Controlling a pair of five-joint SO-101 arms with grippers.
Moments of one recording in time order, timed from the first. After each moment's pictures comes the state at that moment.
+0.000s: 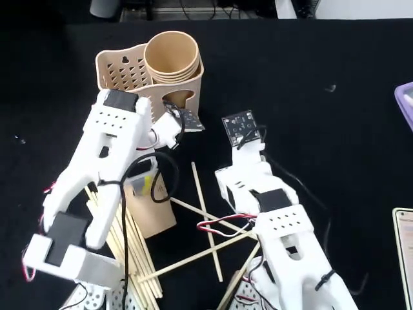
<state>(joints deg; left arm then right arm) 9.1 -1.8 6.7 100.2 -51.6 -14.4 -47.3 72.0 36.8 5.8</state>
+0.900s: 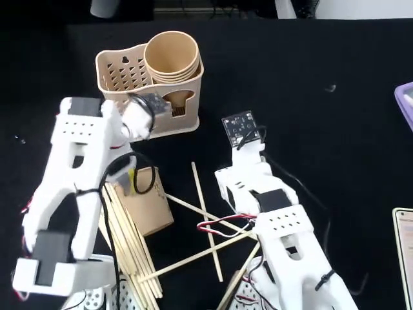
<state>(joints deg) -0.5 -9.6 13.8 93.3 -48.4 -14.4 -47.3 72.2 36.8 5.8</state>
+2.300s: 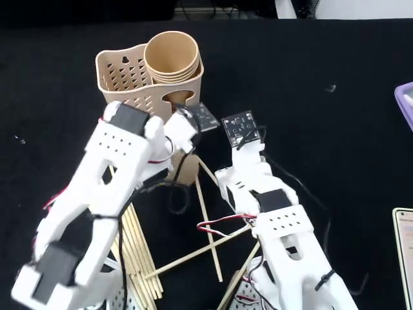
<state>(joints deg) 17.9 -15.2 9.6 100.1 -34.5 -14.4 -47.3 72.2 36.8 5.9</state>
